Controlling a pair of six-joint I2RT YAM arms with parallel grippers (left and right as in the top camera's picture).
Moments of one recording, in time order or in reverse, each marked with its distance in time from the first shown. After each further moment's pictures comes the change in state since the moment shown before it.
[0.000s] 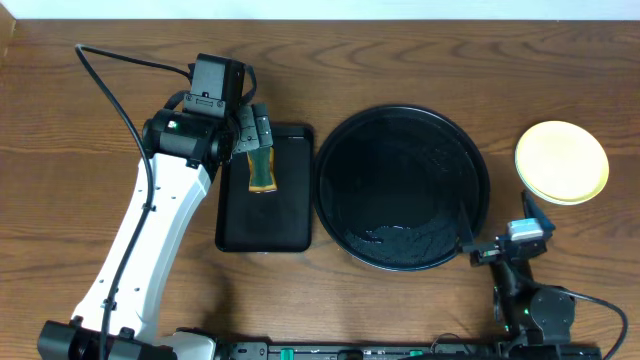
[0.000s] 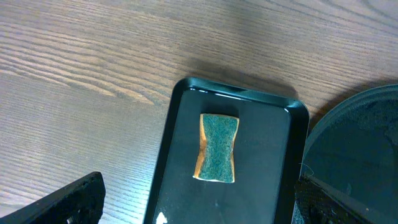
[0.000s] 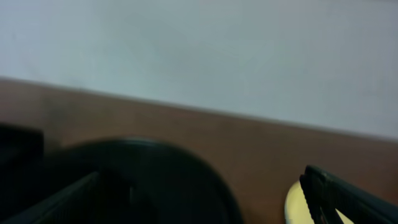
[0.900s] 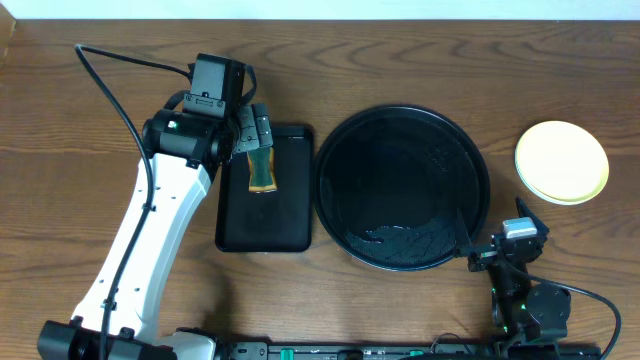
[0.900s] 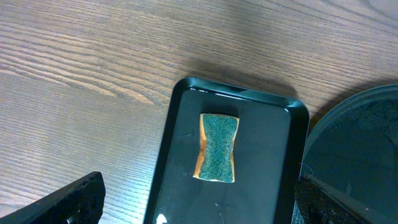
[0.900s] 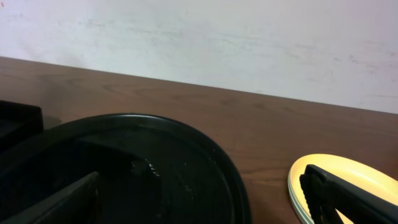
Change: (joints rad) left arm 0.000 0.000 0.000 0.000 0.000 0.000; right arm -0.005 -0.010 -0.002 -0.079 0.001 0.003
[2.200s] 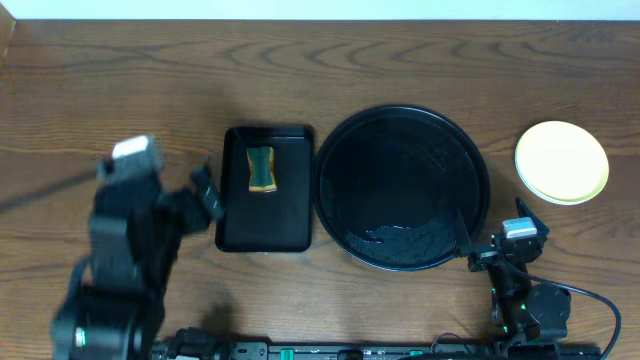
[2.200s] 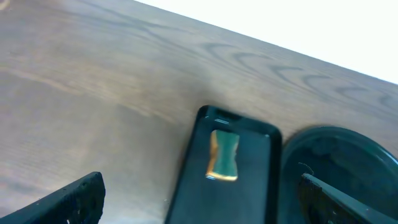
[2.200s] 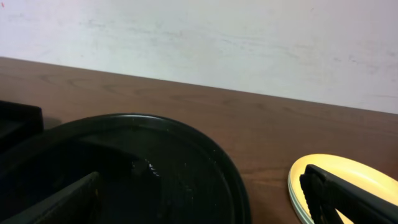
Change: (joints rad) left arm 0.092 -0.732 -0.327 0.023 -0.003 0.002; right arm 0.000 0.000 0.000 0.000 0.000 0.000
